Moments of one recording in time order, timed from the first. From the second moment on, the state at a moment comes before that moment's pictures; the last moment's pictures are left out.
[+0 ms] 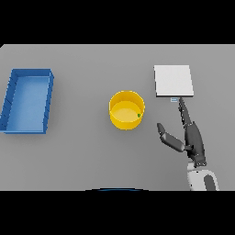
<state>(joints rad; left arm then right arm) -0.97 0.79 -0.48 -0.85 -0.08 0.22 0.44 0.12 -0.07 0.12 -1.67 0.24 -0.05 -0.15</state>
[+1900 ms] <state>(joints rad) -0.55 0.92 -0.61 -1.26 0.25 0.31 0.51 0.09 -0.13 0.19 -1.71 0.36 0.00 -0.12</state>
